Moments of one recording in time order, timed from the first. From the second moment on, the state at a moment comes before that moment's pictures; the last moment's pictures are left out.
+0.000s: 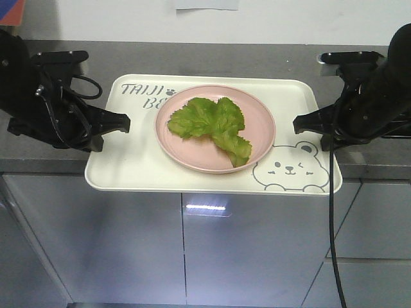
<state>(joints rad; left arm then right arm) -0.34 1.59 -1.43 -0.02 1.01 -0.28 0.19 1.62 -1.44 0.00 1.04 0.09</state>
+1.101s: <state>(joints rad) -0.34 1.59 -1.43 -0.02 1.01 -0.28 0.19 1.62 -1.44 0.00 1.04 0.09</state>
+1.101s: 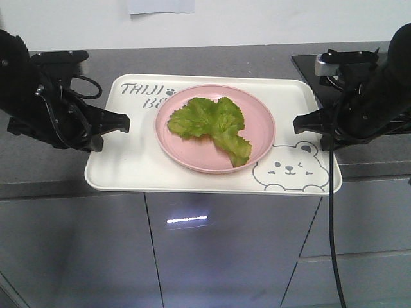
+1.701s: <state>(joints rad) -0.34 1.59 -1.43 -0.02 1.01 -0.28 0.19 1.62 -1.44 0.00 1.04 0.09</state>
